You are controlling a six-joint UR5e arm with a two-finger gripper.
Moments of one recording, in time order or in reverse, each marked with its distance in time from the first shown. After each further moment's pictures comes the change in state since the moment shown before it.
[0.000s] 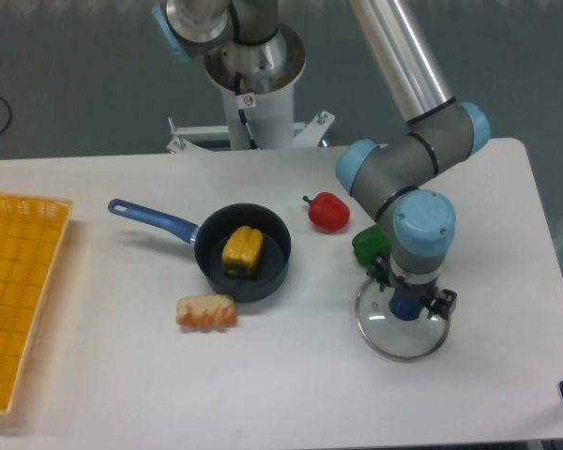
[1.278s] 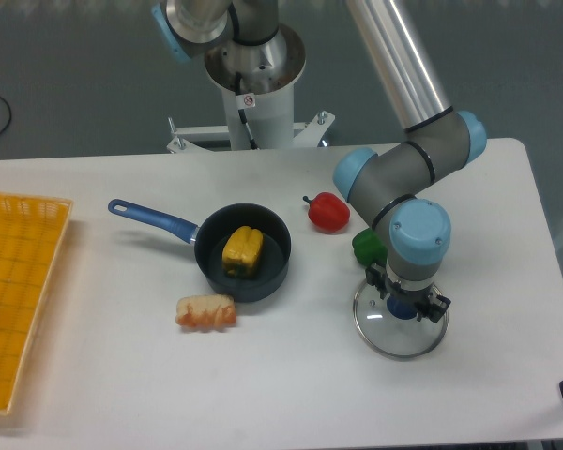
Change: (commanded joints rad) arm -0.009 -0.009 0.002 -0.002 0.000 0.006
